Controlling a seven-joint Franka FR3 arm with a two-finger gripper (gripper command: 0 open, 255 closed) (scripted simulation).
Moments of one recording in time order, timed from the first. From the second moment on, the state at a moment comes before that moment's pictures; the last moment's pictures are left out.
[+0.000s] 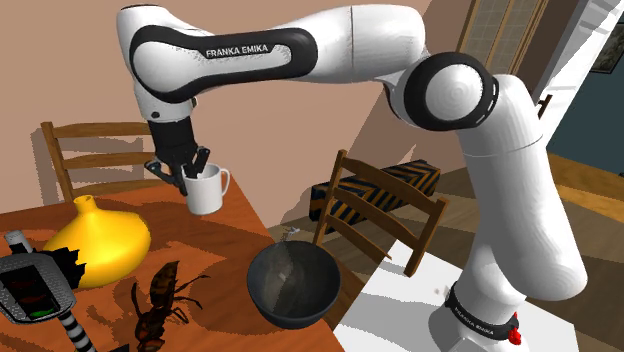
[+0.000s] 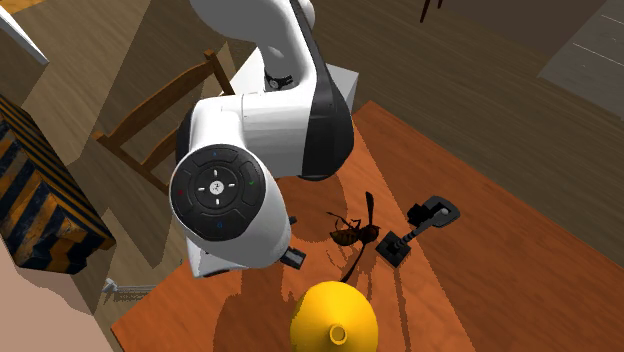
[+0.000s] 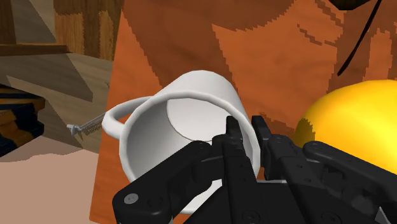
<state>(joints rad) 0.26 0.56 0.31 -1.21 -0.18 1.68 0.60</state>
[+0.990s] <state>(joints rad) 0.25 0.42 0.33 -1.25 -0.14 1.59 0.61</state>
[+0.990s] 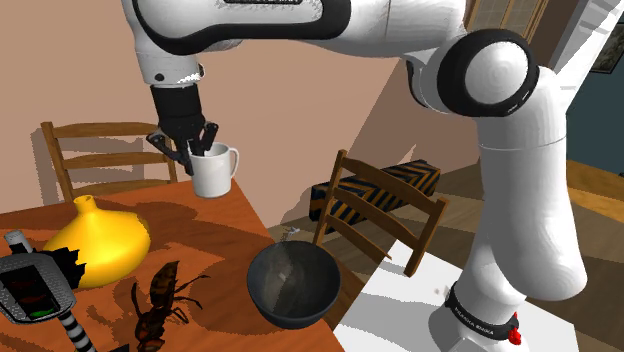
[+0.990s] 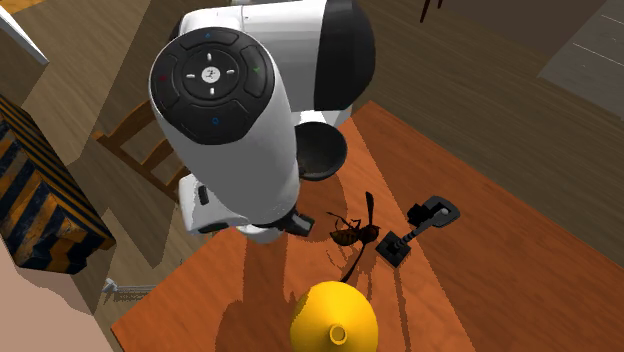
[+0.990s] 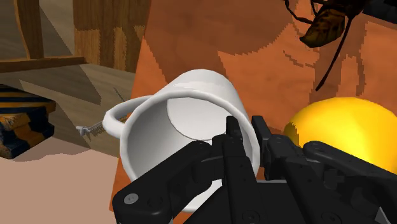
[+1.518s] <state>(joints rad) 0.22 0.08 0.37 -1.70 -0.03 1.71 0.64</state>
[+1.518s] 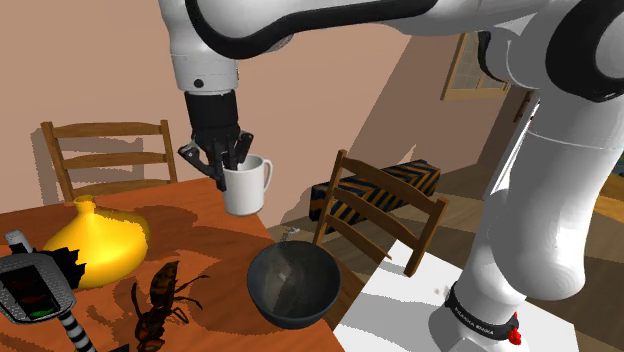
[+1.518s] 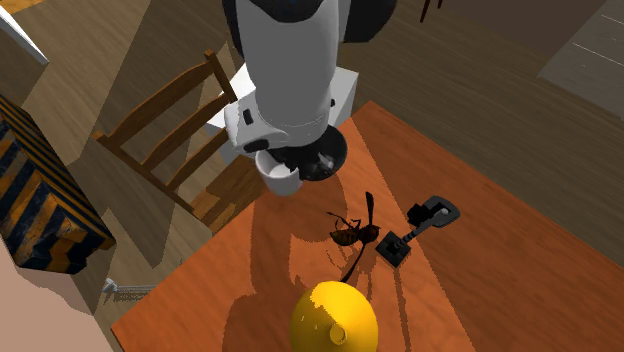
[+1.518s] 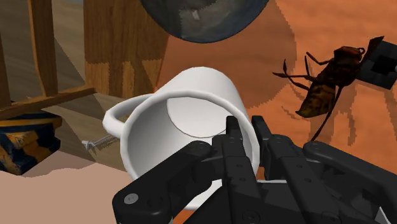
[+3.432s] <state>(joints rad) 0.30 -0.35 0.42 -2.32 0.15 1.94 0.68</state>
